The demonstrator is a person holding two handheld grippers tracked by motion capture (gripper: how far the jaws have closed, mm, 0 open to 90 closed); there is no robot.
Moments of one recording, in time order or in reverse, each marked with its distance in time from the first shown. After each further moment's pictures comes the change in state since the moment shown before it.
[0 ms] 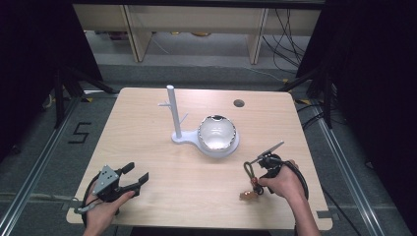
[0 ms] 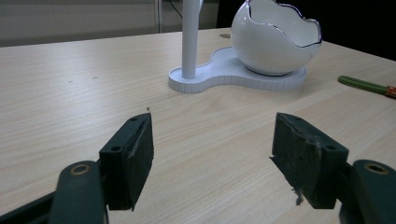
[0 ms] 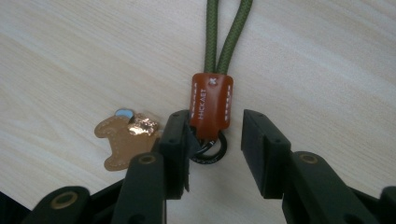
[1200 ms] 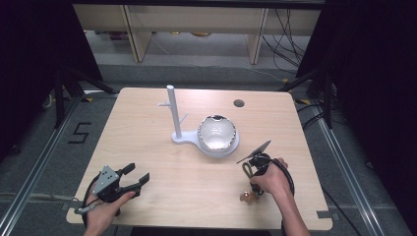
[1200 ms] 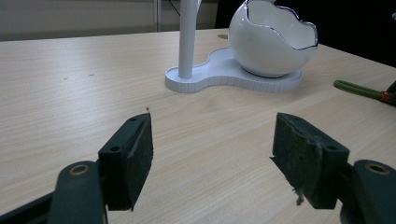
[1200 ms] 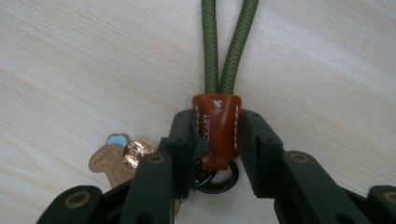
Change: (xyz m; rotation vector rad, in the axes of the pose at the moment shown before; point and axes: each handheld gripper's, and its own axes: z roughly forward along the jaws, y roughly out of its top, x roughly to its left) left arm -0.002 0.001 0.000 0.000 -0.009 -0.022; right arm 0.015 0.019 0.020 0.100 -0.028 0.034
